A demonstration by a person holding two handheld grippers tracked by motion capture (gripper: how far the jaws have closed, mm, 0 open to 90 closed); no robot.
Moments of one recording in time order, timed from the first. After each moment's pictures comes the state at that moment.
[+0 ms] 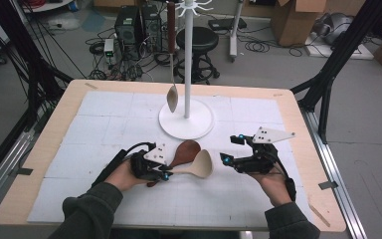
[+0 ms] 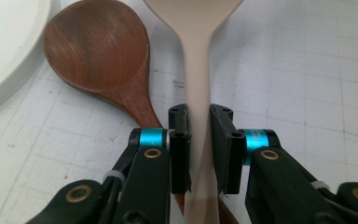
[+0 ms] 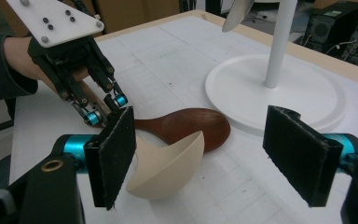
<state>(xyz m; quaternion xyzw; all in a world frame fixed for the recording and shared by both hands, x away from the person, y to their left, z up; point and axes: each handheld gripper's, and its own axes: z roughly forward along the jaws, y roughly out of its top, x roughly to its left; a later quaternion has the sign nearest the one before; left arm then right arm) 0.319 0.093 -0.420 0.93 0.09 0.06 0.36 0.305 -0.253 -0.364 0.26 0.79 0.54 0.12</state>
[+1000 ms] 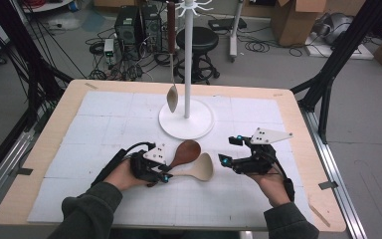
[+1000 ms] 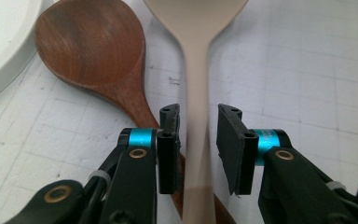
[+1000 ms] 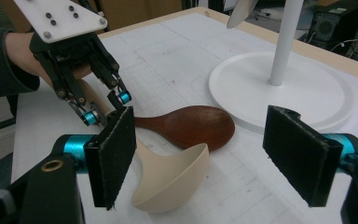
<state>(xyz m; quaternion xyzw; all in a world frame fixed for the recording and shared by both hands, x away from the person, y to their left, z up) 0.318 0.097 -0.417 0.93 0.09 0.04 0.36 0.306 -0.250 -0.366 0.26 0.80 0.53 0.11</state>
